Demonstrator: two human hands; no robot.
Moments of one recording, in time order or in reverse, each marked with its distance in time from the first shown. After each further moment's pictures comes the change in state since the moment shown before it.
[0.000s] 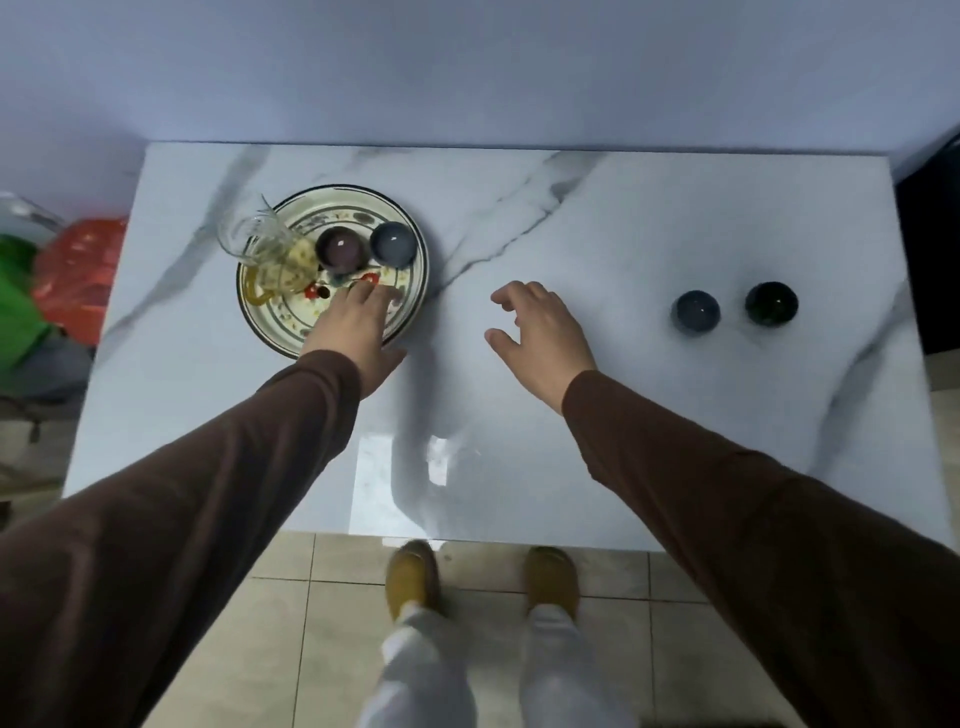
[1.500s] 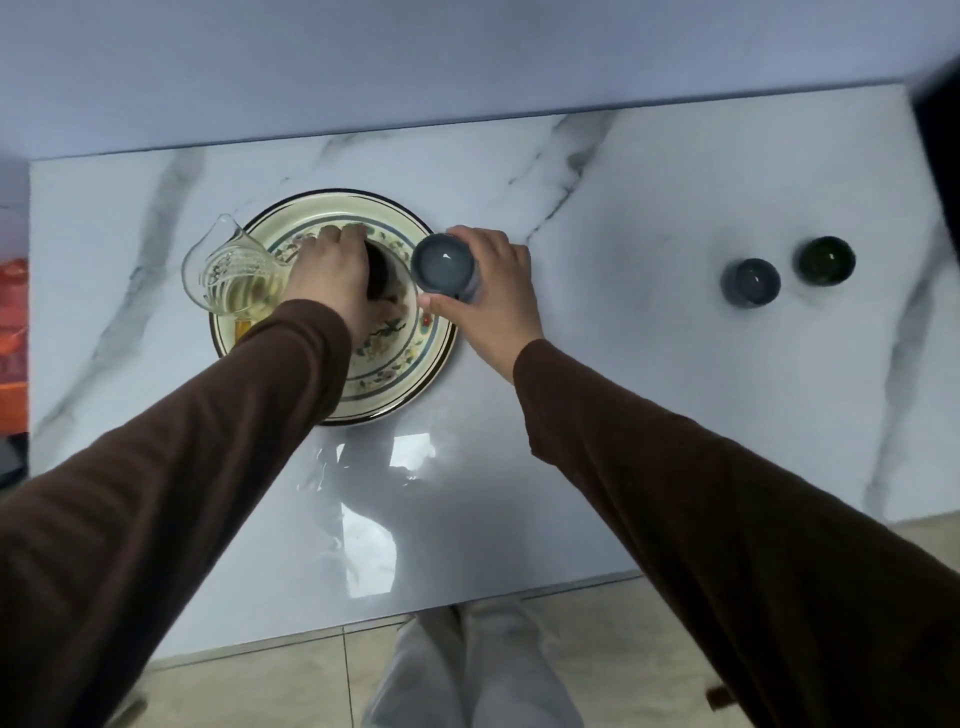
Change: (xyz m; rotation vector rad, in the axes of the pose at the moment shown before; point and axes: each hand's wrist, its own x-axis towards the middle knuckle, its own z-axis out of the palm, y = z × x) left_hand 0.118 -0.076 -0.012 0.023 -0.018 0.110; right_hand 0.119 -0.050 0.102 0.251 0.304 0.110
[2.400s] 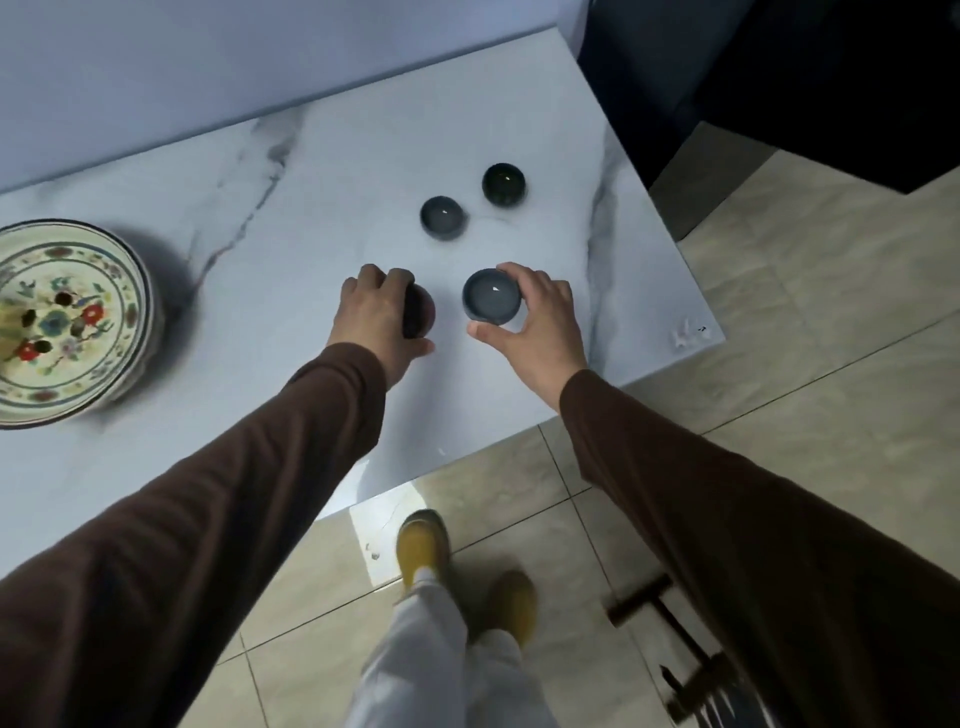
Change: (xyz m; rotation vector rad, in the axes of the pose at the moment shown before) left_hand -0.122 0.347 0.095 -0.152 -0.053 0.250; right_hand -0.218 0.202 -0.288 0.070 0.232 0.246
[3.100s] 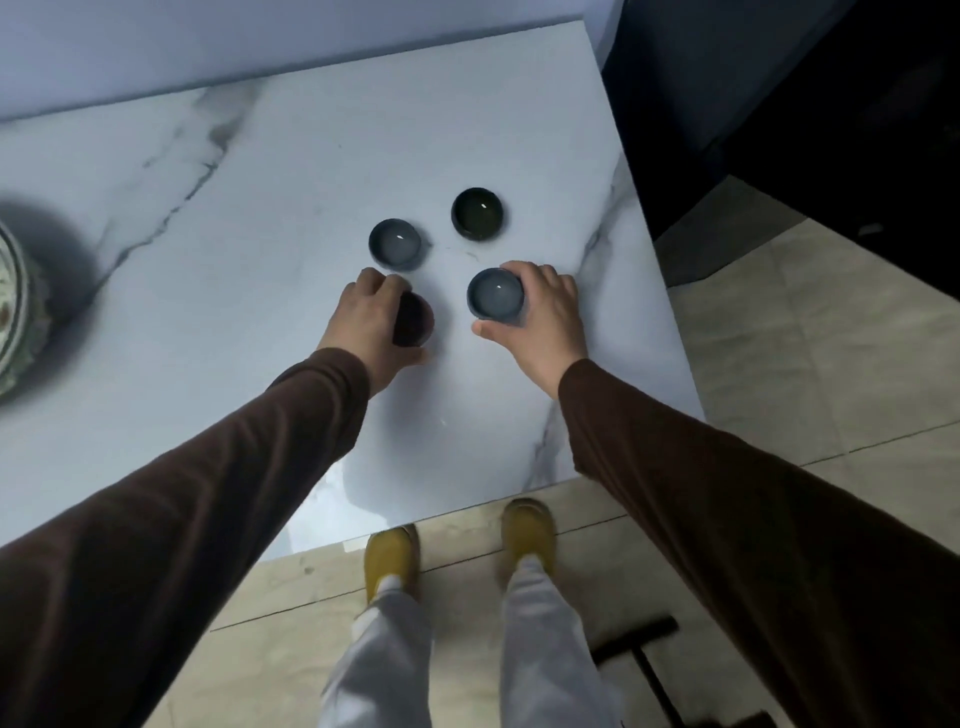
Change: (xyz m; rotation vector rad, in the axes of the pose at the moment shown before) left_hand 0.103 0.041 0.062 -0.072 -0.053 -0.117; right_hand 0.136 0.090 -0.030 -0.135 -0.151 -0.025
